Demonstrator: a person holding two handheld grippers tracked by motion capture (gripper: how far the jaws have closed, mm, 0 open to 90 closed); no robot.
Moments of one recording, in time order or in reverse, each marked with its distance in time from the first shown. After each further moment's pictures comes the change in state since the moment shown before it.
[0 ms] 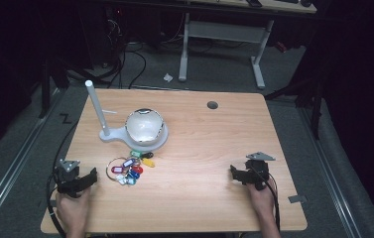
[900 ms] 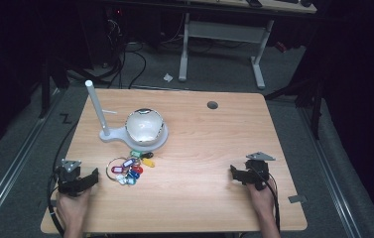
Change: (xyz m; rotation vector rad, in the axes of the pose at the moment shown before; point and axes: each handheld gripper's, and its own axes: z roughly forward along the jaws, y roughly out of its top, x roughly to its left) left arm -0.001 0.000 0.000 0.007 -0.031 0.031; right arm 0.000 0.000 0.000 -0.001 0.000 0.000
